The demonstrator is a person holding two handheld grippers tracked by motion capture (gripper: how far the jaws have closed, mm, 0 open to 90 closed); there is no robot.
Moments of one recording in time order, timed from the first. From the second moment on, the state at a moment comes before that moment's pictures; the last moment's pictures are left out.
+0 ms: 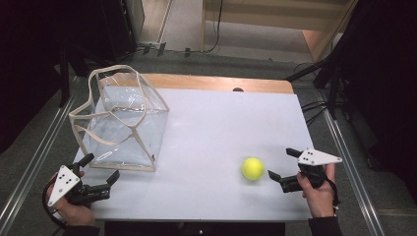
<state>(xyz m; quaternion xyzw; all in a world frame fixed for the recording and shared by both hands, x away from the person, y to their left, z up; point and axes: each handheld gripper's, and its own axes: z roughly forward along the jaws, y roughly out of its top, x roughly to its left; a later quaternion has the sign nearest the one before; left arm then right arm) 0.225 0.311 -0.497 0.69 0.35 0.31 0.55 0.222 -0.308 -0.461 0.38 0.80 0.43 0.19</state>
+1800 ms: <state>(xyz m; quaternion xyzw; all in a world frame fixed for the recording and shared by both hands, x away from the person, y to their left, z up) 0.225 0.311 -0.497 0.69 0.35 0.31 0.55 0.279 -0.225 -0.470 0.30 0.94 0.18 0.06</state>
